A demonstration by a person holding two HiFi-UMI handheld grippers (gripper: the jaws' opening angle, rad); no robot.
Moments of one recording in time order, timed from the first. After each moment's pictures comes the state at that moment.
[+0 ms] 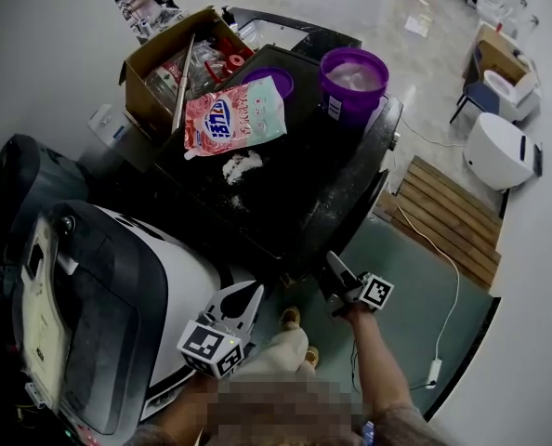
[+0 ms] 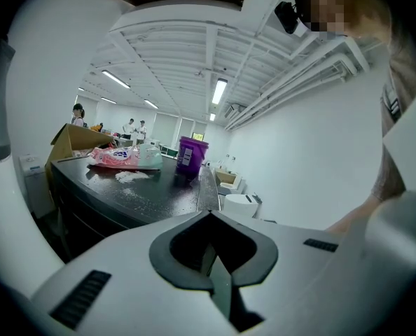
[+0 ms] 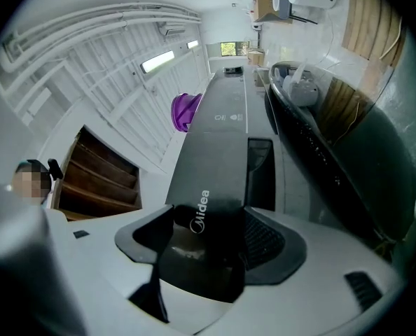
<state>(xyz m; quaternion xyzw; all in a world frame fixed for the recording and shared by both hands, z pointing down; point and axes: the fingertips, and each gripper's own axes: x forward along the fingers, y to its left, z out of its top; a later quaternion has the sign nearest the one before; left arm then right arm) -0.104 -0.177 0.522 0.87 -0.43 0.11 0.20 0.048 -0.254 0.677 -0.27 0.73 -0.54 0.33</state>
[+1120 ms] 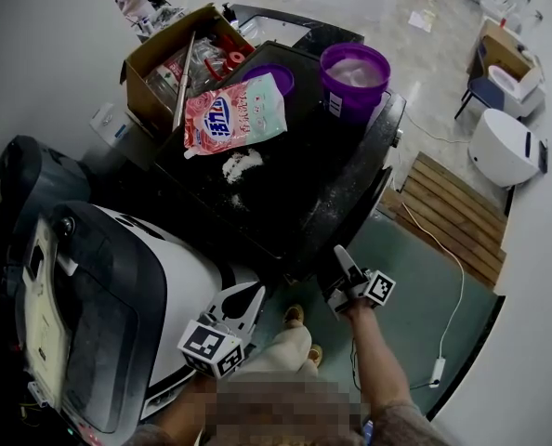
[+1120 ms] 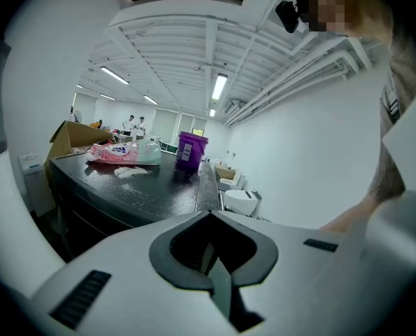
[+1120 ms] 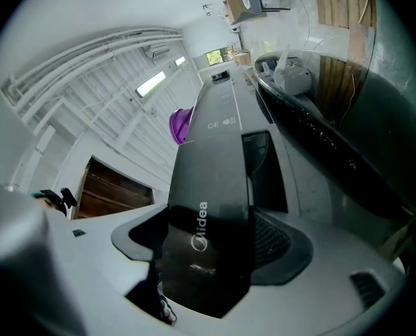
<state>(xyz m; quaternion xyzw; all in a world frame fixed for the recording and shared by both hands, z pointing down) -0.100 -0.176 0.530 0.87 -0.42 0.13 0.21 0.057 -0.264 0.678 -0.22 0.67 -0.57 0.42</state>
